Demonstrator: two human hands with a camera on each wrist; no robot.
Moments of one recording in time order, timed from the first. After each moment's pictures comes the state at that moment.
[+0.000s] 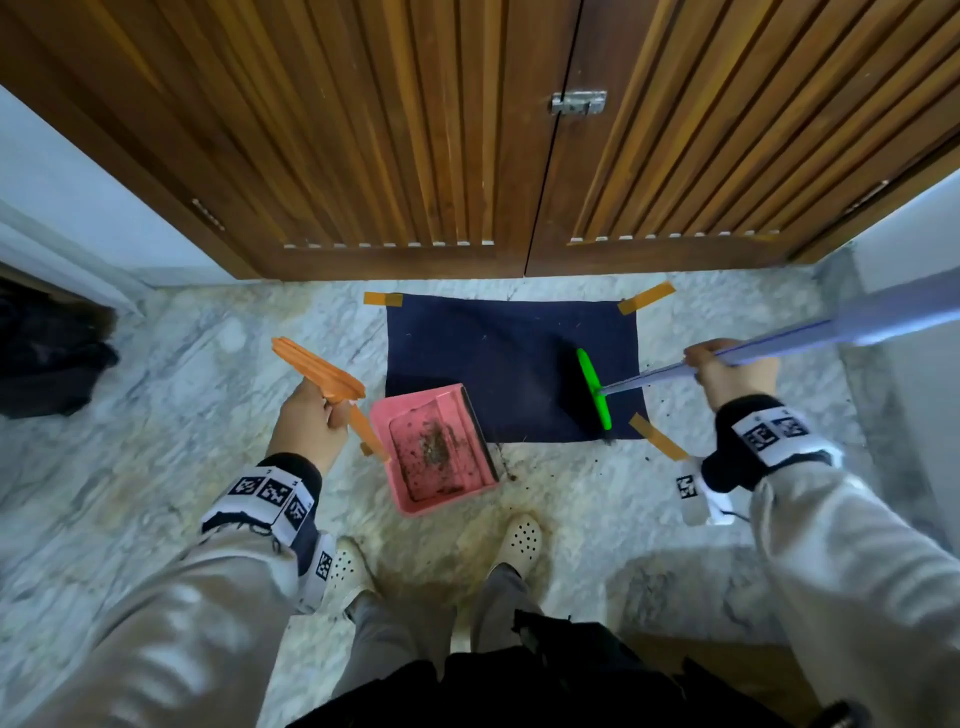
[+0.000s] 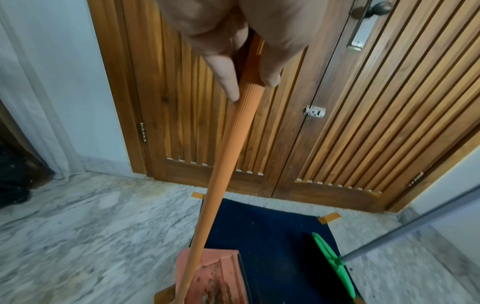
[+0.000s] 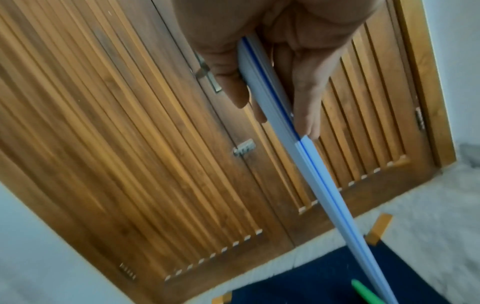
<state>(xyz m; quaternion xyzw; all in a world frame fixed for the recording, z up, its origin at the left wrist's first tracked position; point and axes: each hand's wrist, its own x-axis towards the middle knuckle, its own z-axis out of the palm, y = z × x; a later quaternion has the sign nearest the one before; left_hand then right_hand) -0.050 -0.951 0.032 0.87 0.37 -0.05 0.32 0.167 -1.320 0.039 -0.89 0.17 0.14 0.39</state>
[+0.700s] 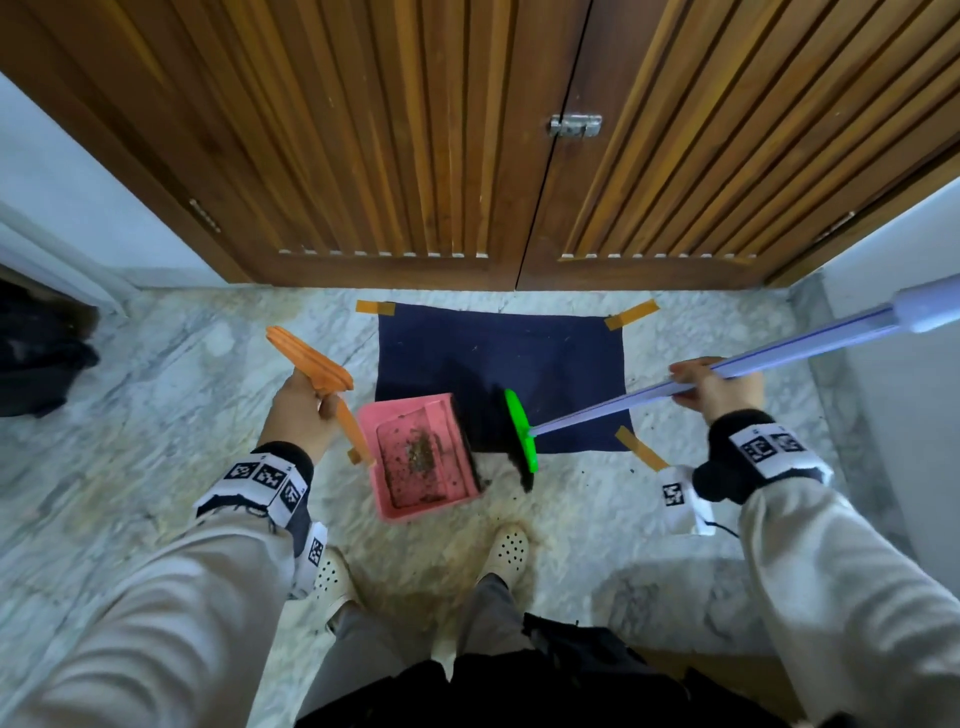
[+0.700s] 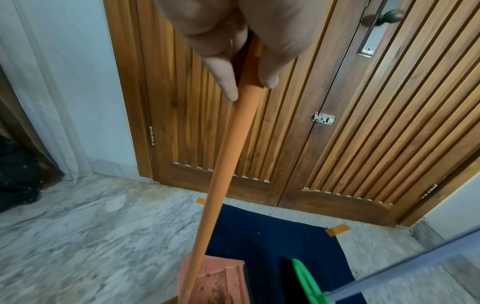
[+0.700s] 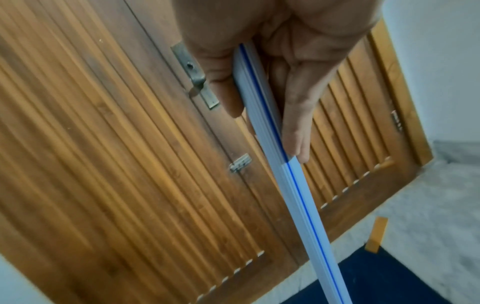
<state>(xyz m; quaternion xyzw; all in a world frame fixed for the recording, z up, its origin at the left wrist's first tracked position) -0.055 -0.940 0.036 0.85 0.38 -0.04 0.35 0.141 -1.311 0.060 -0.82 0.22 0.14 0.51</state>
